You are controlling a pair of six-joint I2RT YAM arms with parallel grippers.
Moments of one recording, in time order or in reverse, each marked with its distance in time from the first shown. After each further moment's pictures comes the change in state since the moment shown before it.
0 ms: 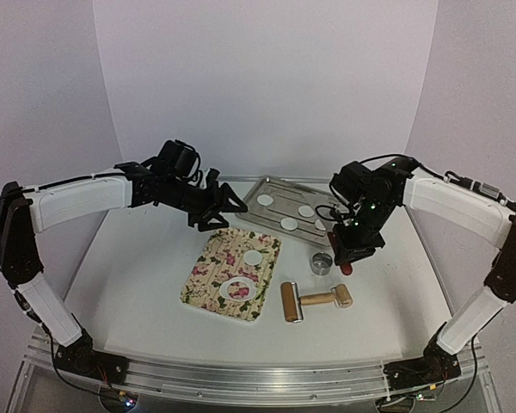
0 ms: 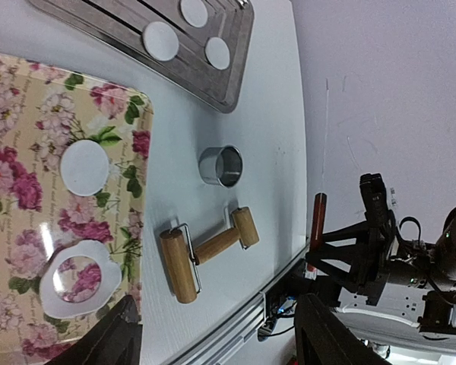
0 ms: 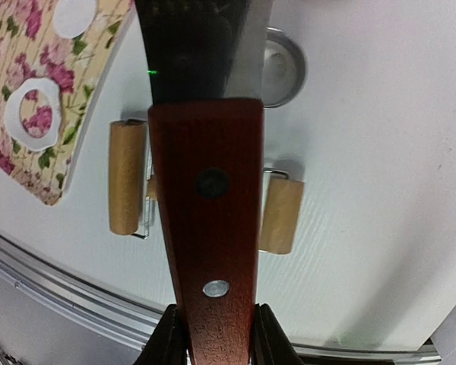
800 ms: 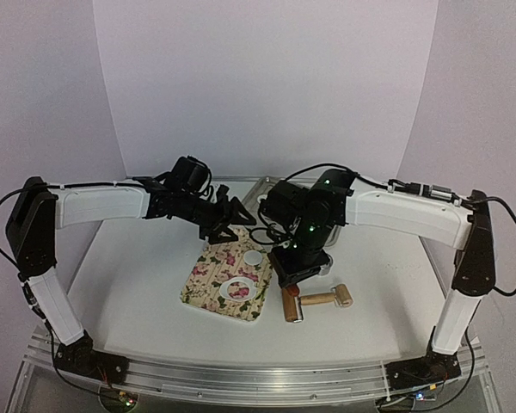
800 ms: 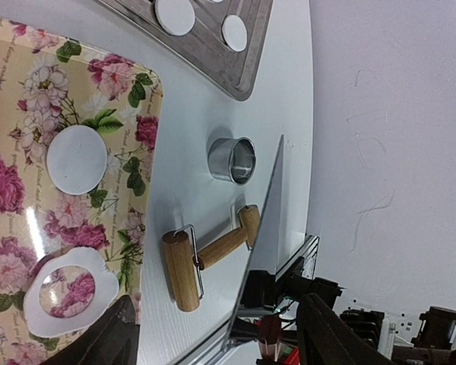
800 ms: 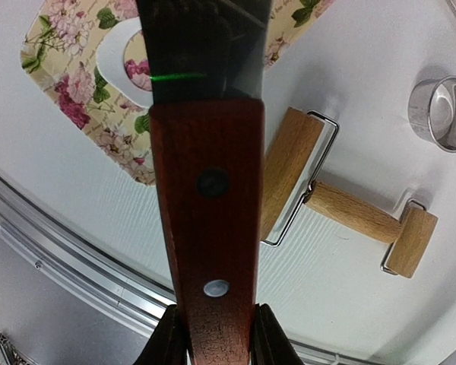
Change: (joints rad) left arm -0.025 0.109 -0.054 0.152 0.062 -0.063; right arm 0.358 0.265 0.262 0.010 0.005 0.113
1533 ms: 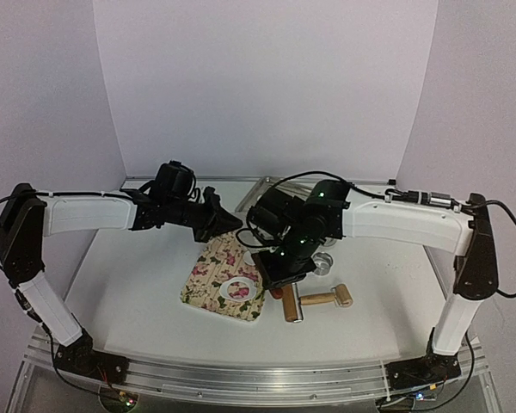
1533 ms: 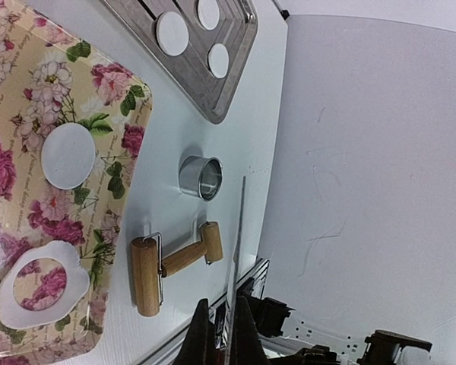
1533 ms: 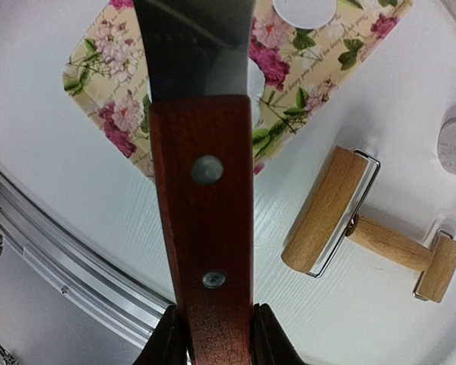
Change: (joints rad) left arm 0.035 -0.085 -0.165 0.223 0.006 -0.220; right arm 0.067 -0.005 -0.031 0.139 0.046 0.073
